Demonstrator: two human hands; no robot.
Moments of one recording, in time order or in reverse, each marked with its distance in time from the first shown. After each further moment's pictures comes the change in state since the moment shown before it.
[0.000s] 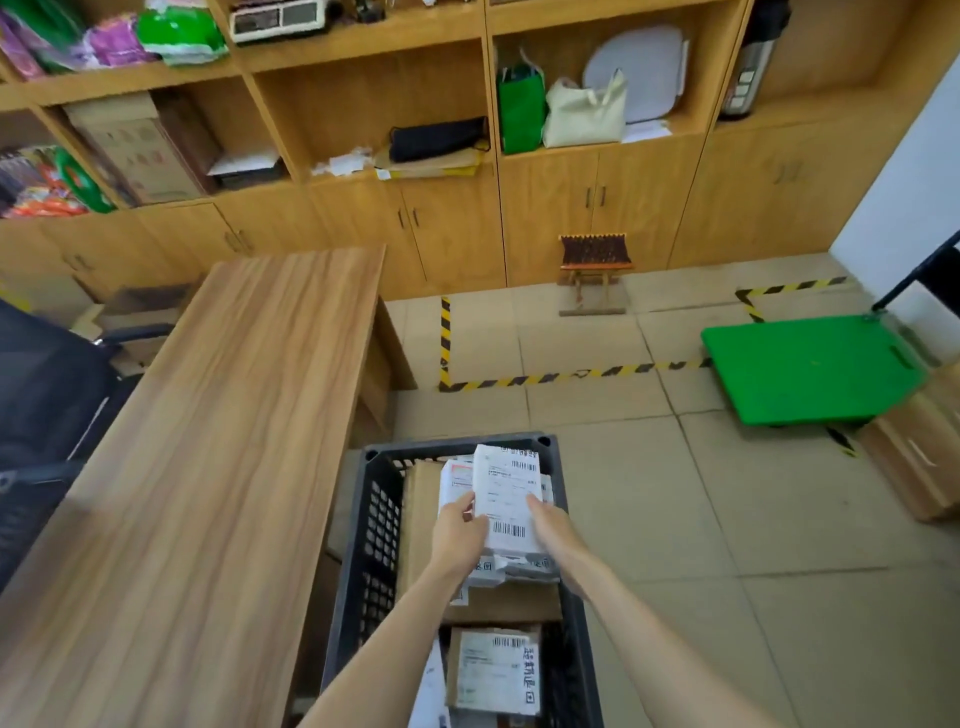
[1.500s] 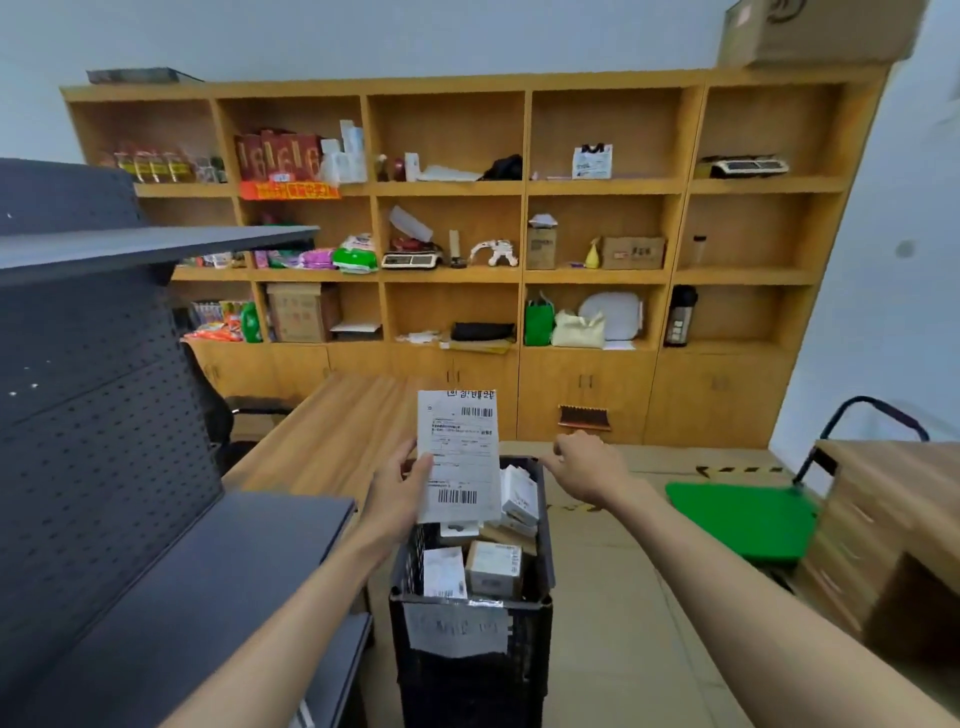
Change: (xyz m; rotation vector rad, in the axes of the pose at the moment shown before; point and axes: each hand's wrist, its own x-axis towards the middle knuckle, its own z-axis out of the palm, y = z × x) left_hand -0.569 -0.049 -0.112 -0.296 0.267 0.670; right_hand -0.531 0.063 -0.003 -1.135 0.546 -0.756
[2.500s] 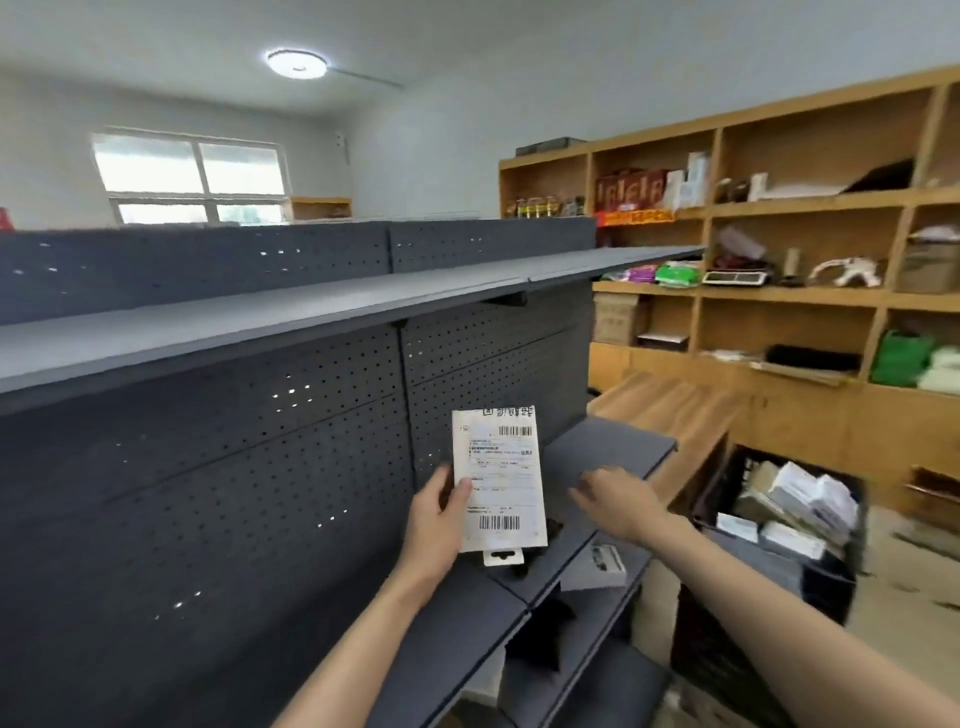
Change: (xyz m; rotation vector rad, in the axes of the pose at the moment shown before) left_hand -0.535 0.103 -0.244 0.115 0.647 -0.014; right_hand -0.398 -0.312 -0.008 0.101 -0.116 -0.744
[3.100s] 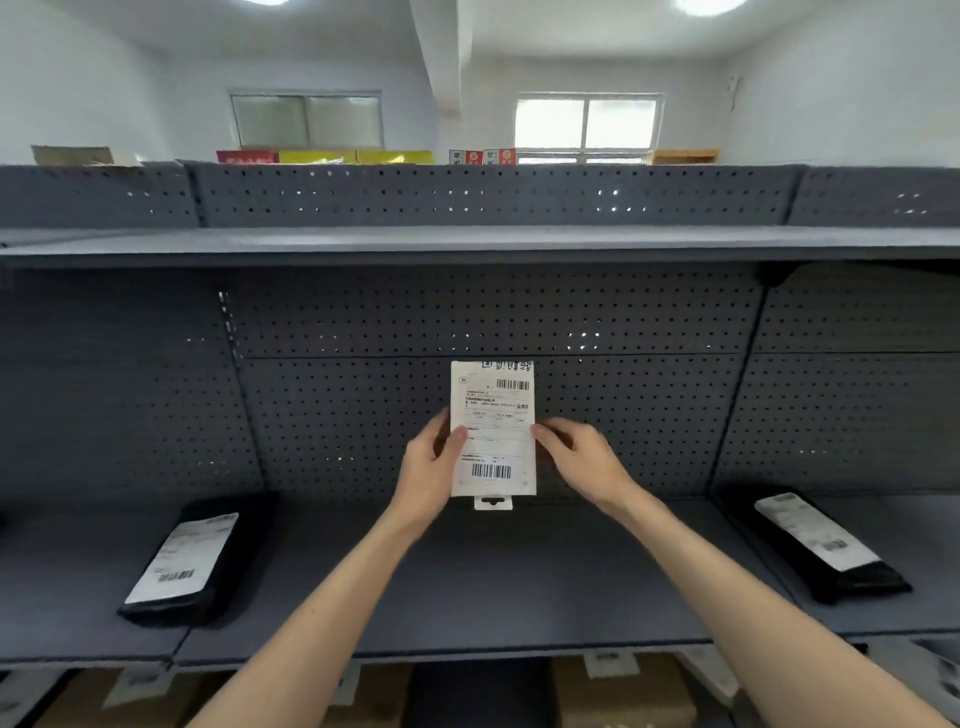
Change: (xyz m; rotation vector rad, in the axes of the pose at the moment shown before) left_hand -0.206 0.025 -0.247 0.176 0.714 -0.003; right_hand -0.070 -0.343 0.044 0.977 -0.319 -0.677
